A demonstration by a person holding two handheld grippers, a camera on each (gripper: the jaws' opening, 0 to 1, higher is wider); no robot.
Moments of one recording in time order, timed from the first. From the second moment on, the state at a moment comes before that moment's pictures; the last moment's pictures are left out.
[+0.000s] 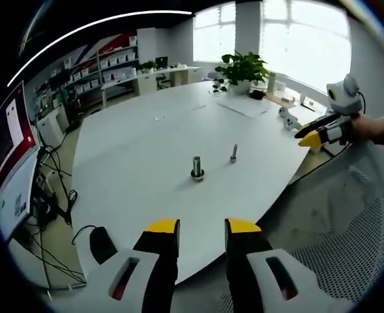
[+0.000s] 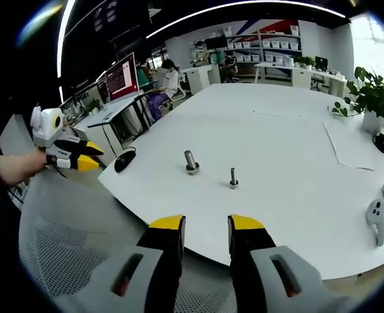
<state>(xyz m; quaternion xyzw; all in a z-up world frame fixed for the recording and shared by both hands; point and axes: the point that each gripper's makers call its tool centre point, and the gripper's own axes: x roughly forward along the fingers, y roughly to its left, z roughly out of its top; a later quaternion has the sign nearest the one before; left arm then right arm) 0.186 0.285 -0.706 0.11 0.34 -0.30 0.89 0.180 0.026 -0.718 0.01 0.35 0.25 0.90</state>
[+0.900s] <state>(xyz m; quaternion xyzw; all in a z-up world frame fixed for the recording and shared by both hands) 0.188 0.288 -0.709 0.11 0.35 -0.29 0.88 0.180 0.026 -0.722 0.01 0.36 0.25 0.90</state>
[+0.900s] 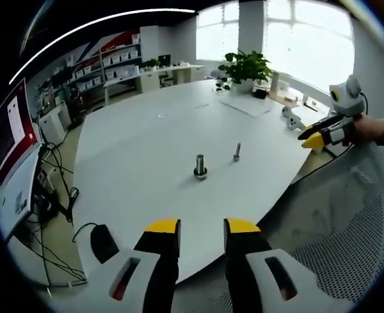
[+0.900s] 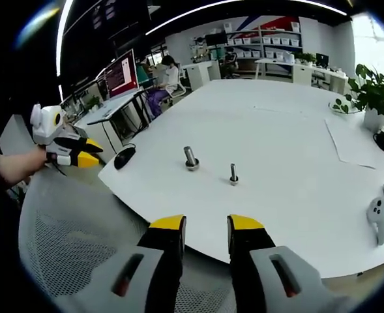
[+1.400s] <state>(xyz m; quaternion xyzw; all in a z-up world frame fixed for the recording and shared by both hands) 0.185 0.287 -0.712 0.12 0.35 -0.29 0.88 0.178 0.031 -0.722 0.00 0.36 0.26 0.89</state>
